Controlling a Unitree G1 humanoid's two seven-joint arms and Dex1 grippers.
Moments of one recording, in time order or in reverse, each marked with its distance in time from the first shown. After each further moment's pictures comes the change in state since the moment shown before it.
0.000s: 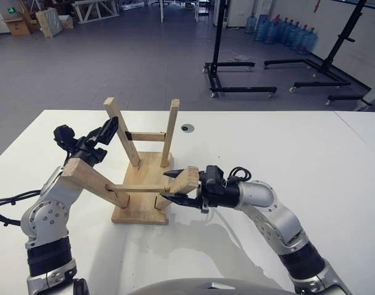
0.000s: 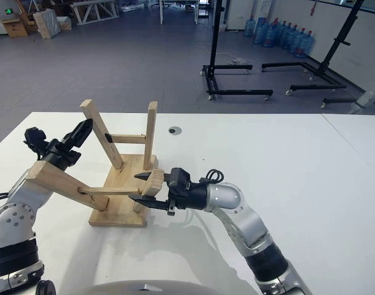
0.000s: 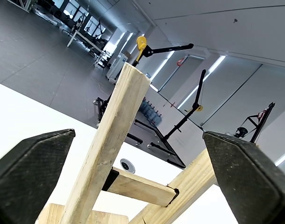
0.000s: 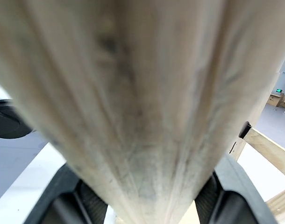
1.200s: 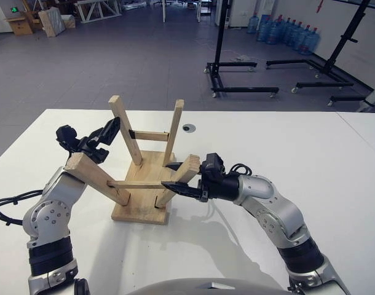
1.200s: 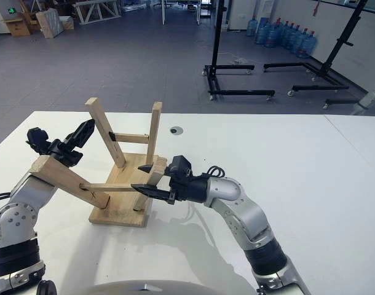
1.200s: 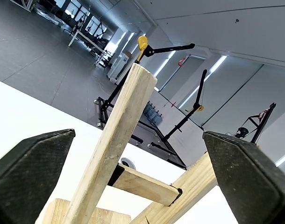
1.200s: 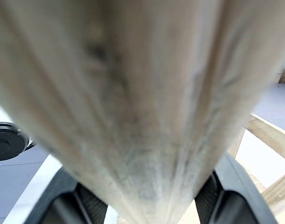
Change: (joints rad) left arm 0.000 -0.006 -0.012 0.000 0.002 0.000 0.002; right arm -0.034 0.039 -0.073 -0.017 0.086 0.204 -0.049
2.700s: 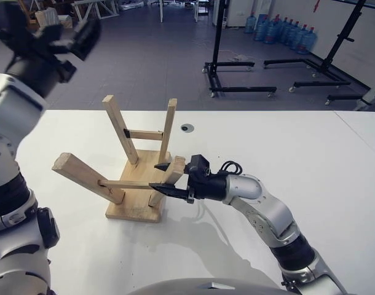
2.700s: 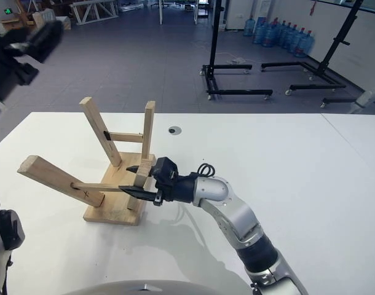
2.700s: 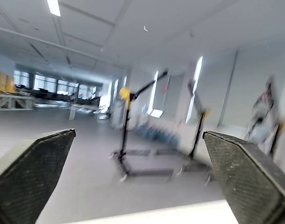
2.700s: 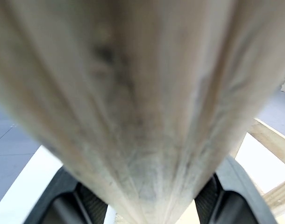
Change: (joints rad) left arm -0.527 0.429 -0.102 -0.156 0.040 0.275 0.260; right arm -0.066 0.040 0.092 0.001 -0.087 0.029 -0.107
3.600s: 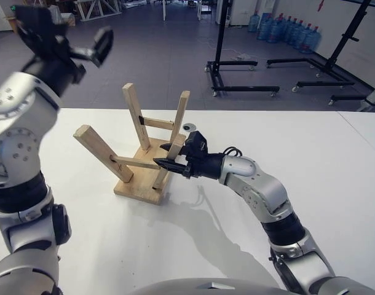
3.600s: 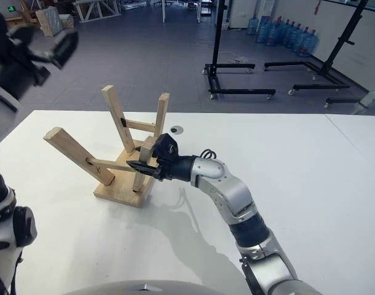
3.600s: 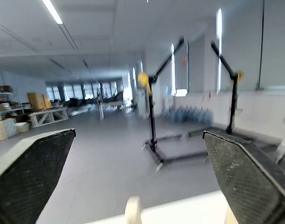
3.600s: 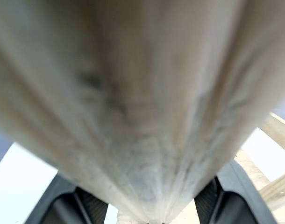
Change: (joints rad) left arm -0.122 -0.124 0.082 0.039 0.277 -0.012 -0.143; right arm -0.161 0.031 -0.102 0.114 0.045 0.208 -0.041
